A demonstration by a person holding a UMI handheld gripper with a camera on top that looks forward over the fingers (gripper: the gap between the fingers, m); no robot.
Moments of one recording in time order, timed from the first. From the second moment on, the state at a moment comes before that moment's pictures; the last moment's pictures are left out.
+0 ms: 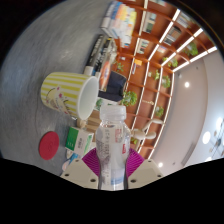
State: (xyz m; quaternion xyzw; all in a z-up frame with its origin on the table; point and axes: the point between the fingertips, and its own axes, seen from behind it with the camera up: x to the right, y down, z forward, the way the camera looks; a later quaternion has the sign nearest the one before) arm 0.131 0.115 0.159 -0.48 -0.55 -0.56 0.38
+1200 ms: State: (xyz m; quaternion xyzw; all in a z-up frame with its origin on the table) arm 0.151 0.114 0.091 -0.76 -0.08 0.08 0.64
